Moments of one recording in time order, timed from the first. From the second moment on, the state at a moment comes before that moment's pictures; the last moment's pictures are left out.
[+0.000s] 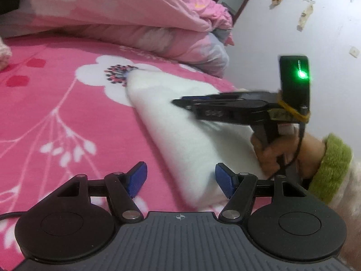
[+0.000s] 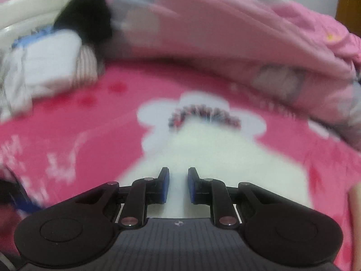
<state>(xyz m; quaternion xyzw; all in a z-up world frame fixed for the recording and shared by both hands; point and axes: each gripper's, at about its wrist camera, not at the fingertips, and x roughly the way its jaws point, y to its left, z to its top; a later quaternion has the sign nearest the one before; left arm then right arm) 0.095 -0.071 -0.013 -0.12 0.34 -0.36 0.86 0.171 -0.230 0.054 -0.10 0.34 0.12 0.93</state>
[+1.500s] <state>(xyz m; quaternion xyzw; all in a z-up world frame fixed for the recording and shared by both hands) 0.083 -0.188 0.018 0.12 0.35 -0.26 0.89 0.016 -0.291 0.073 -0.03 0.26 -0.06 0.96</state>
